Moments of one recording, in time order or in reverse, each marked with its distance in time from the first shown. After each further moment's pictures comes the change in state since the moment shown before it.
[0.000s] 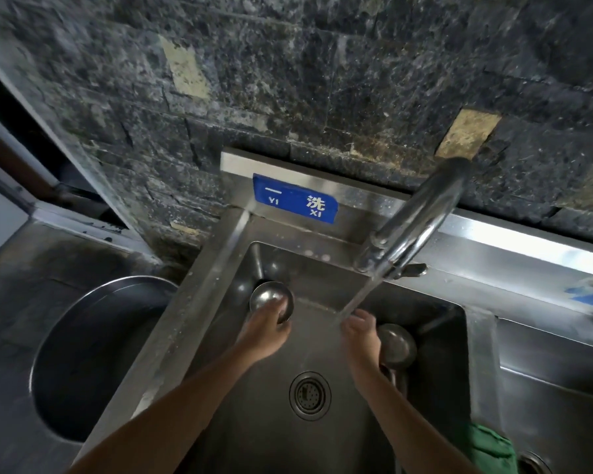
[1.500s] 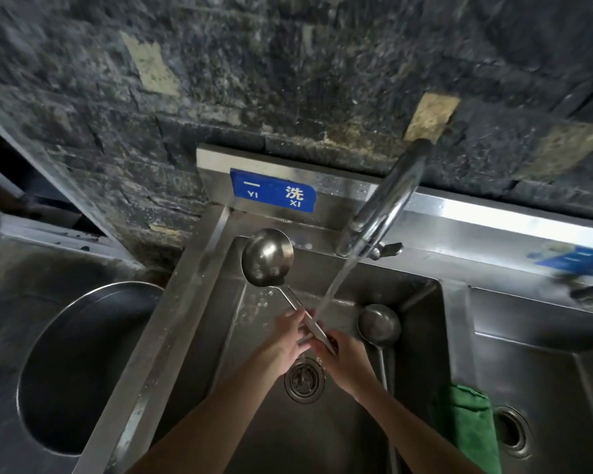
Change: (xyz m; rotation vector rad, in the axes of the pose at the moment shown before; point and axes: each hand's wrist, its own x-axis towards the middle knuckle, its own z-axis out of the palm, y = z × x) left_hand -0.021 0.056 0.049 -1.255 -0.172 -0.452; right_hand -0.045 0.038 -0.018 -0.362 -0.280 -0.272
